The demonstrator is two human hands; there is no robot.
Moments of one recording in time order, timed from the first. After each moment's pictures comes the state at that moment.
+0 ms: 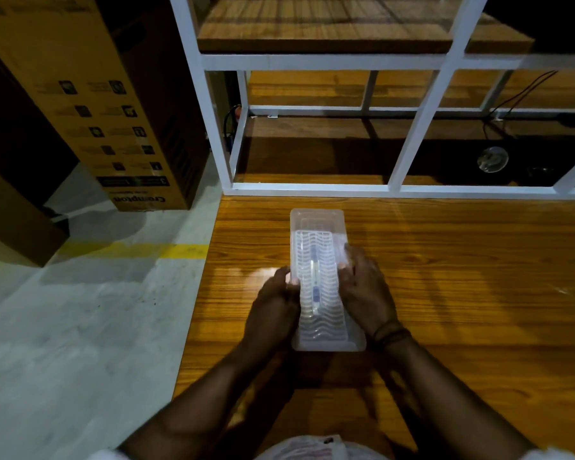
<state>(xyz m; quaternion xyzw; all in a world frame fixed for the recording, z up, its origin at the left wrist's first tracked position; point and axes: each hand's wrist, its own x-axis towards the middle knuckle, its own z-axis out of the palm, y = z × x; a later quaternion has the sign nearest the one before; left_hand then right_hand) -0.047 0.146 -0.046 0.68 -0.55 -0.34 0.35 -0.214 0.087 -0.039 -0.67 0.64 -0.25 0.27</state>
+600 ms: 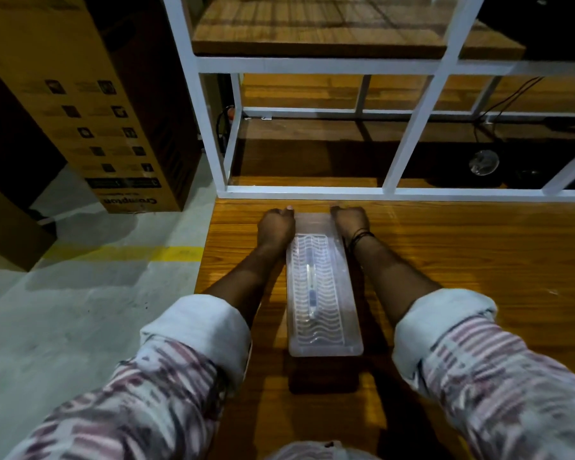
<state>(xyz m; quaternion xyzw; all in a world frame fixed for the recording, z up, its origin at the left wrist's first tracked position) -0.035 -0.024 -0.037 0.76 -0.41 -0.34 0.37 -0.180 -0.073 -0.035 -0.46 0.71 -0.32 0.42</state>
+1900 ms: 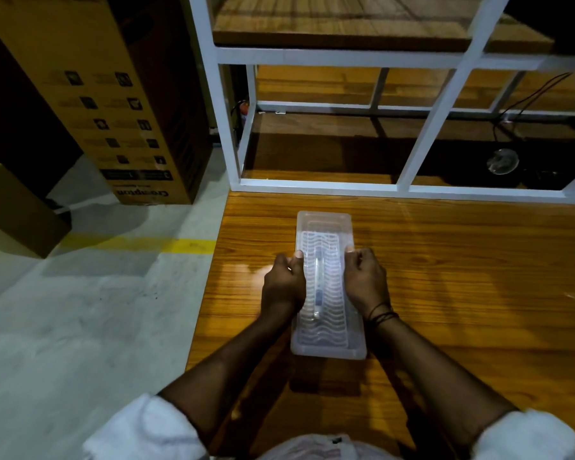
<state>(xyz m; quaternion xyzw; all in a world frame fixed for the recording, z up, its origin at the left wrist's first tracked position) -0.055 0.101 -0.058 0.76 -0.39 -0.35 0.39 -0.192 0.064 -0.055 -0.56 0.68 -0.35 0.31</state>
